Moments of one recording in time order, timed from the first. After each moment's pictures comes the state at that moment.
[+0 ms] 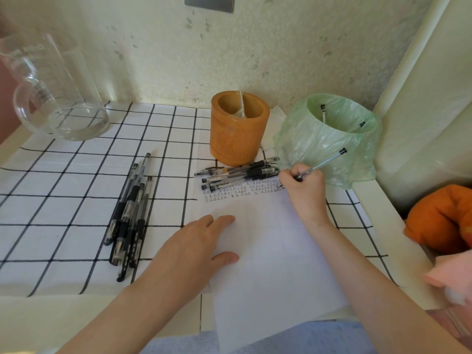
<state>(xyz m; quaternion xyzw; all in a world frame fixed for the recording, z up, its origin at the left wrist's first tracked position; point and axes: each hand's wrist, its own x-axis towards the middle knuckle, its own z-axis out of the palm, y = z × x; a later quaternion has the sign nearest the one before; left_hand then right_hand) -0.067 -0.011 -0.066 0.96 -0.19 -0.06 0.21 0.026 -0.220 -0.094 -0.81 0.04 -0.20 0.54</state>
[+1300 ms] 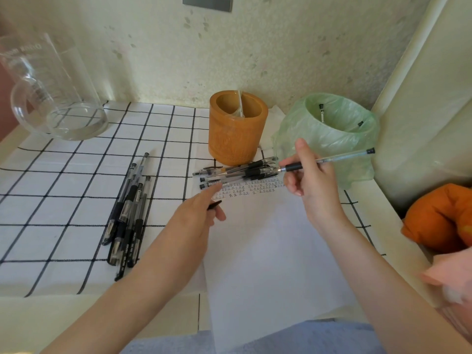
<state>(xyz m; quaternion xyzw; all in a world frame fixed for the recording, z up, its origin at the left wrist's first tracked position) -0.062 -0.013 -0.045 0.89 -0.11 -0.02 0.45 0.006 -0.211 -0.045 -0.67 0.05 -0.11 0.73</state>
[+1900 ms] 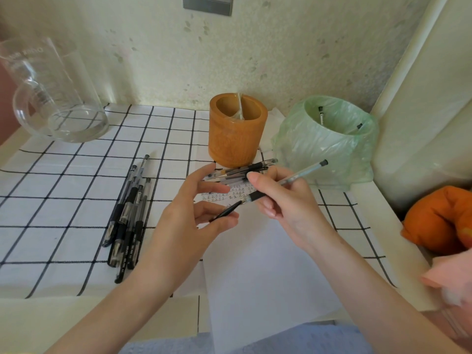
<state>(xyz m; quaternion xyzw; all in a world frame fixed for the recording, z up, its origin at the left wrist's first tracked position) -0.064 -0.013 -0.038 0.76 -0.07 0.00 0.65 -0.026 -0.181 -0.035 -0.65 -0.02 0.07 0.76</state>
